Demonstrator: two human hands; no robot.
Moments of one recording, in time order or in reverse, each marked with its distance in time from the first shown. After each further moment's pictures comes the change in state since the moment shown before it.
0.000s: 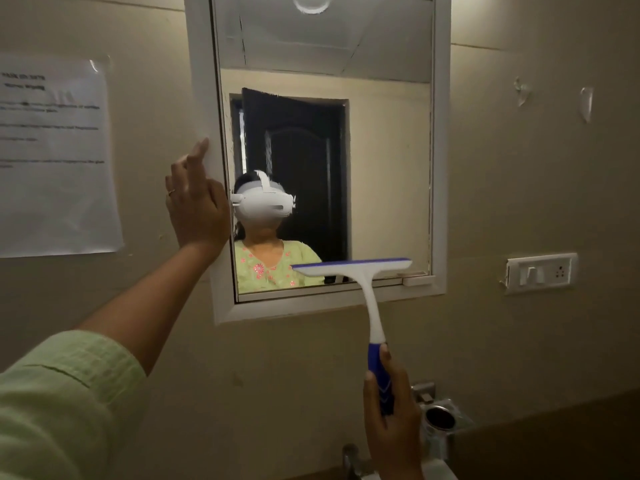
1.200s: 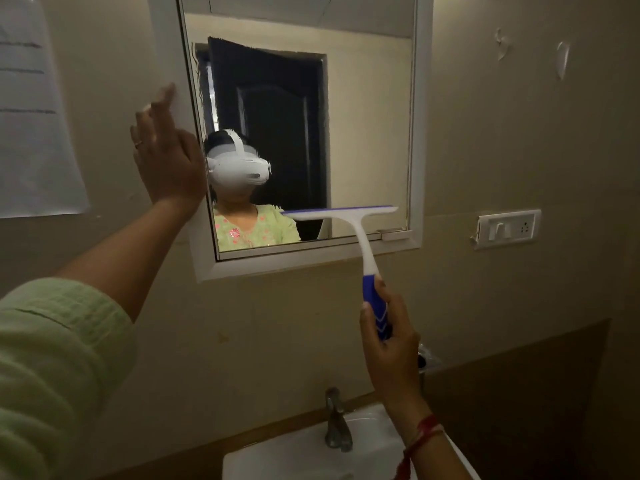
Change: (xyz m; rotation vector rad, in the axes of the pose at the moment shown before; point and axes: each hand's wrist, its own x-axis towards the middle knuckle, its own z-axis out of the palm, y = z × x) left_hand 0.001 -0.002 0.001 0.016 -0.019 -0.041; right_hand 0.018 -0.024 -0.024 0.035 0.011 0.096
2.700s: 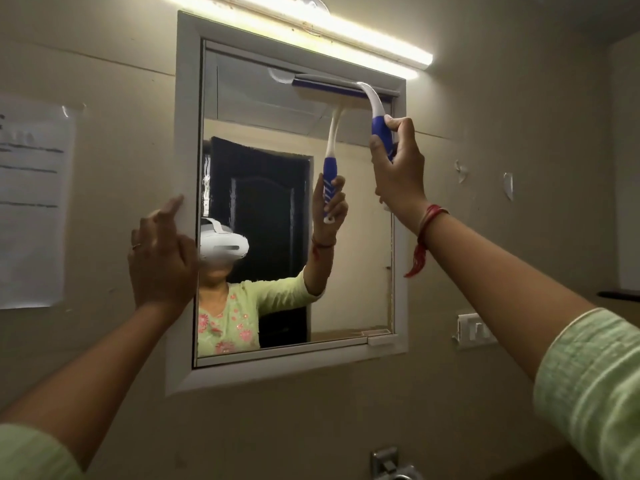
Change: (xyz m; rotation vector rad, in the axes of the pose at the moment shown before) left_hand 0.003 -0.002 -0.002 -0.043 -0.028 0.032; right_hand 0.317 -0.168 0.000 -0.175 0.175 -0.530
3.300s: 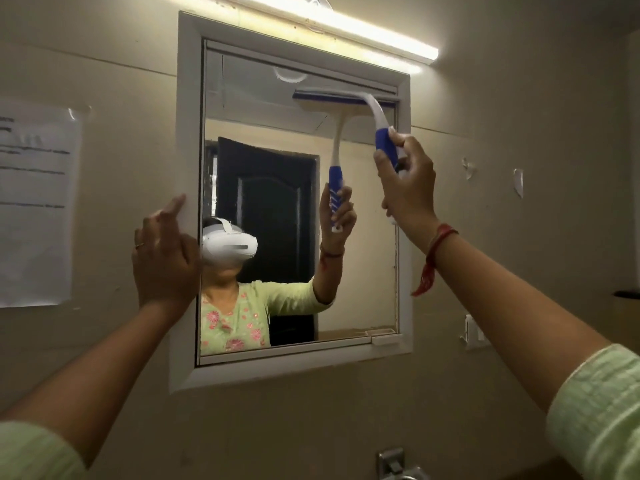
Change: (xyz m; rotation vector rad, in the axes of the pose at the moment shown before) left_hand -0.001 0.002 0.000 0.012 0.003 -0.004; right_hand -0.023 0.005 -0.009 0.070 0.028 0.036
